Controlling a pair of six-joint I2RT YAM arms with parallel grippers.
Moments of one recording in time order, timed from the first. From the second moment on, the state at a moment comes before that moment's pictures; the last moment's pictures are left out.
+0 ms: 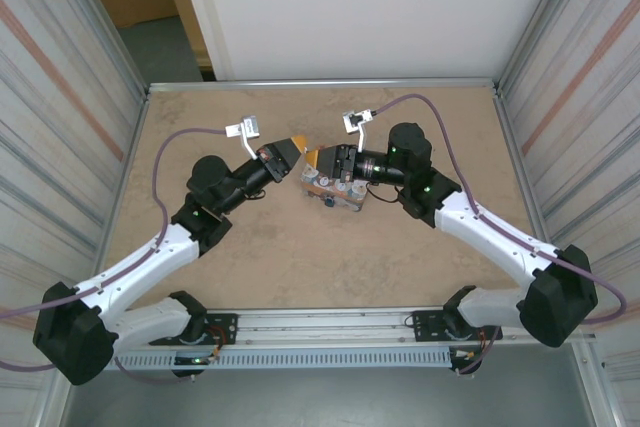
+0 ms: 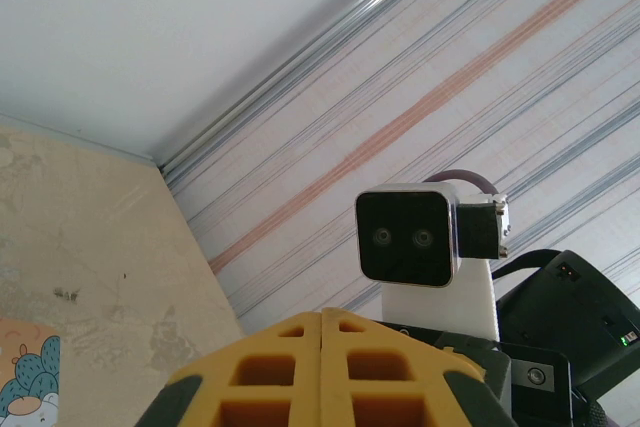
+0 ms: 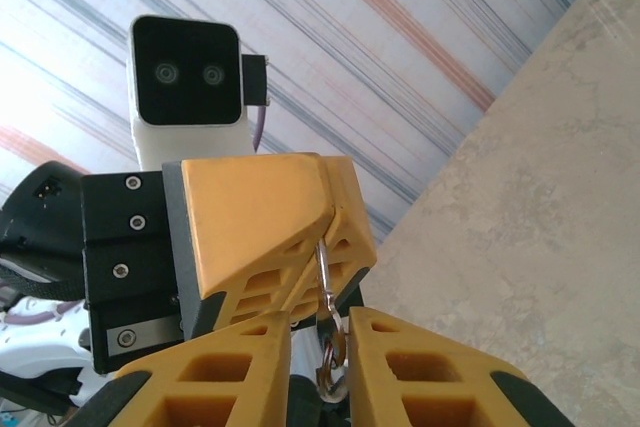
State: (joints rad) left arm -0.64 1.07 0.73 0.50 0.25 -0.94; right arm 0.67 1.26 0.97 0.23 -0.63 0.84
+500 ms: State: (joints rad) left arm -0.64 1.07 0.73 0.49 0.25 -0.93; right arm 0.67 1.26 0.97 0.21 -0.62 0.84
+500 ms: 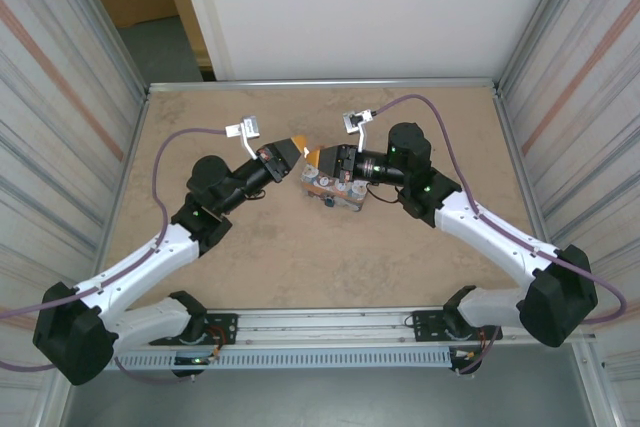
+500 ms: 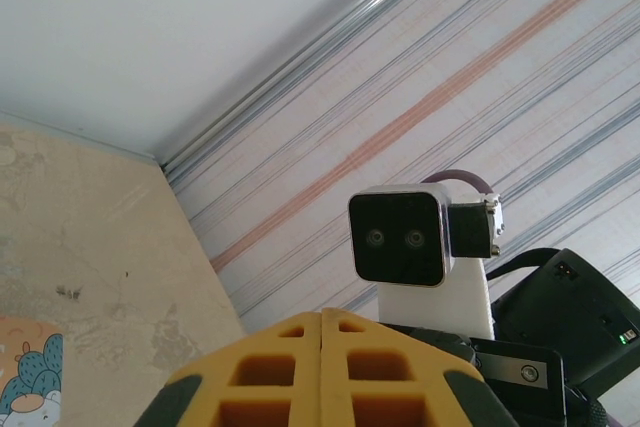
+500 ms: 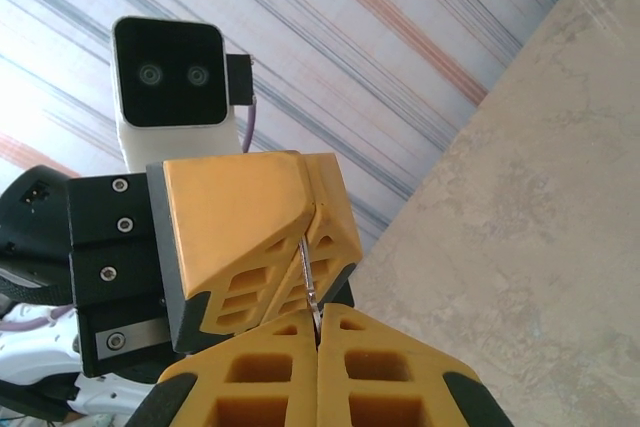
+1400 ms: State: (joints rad) left arm -0.62 0.71 0.65 -0.03 0.11 -0.56; right arm 0.46 1.21 0.98 -0.22 -0.66 0.56
